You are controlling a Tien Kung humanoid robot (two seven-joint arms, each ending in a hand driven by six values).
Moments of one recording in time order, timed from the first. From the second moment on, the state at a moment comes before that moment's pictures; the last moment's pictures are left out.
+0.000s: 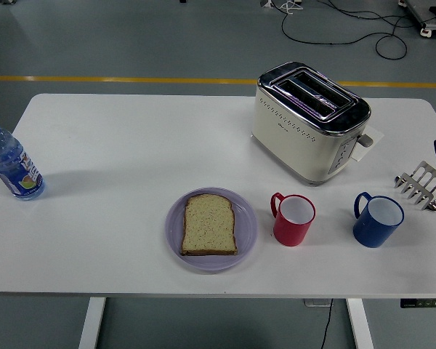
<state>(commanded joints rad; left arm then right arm) 0.01 0.01 -0.45 -0.20 0.37 0.17 -0.07 0.09 -0.18 1.62 1.42 -0.03 -0.18 0.09</state>
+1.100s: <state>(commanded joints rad) 0.01 0.00 -0.45 -0.20 0.36 0.17 -0.07 0.08 -0.18 1.62 1.42 -0.03 -0.18 0.08</state>
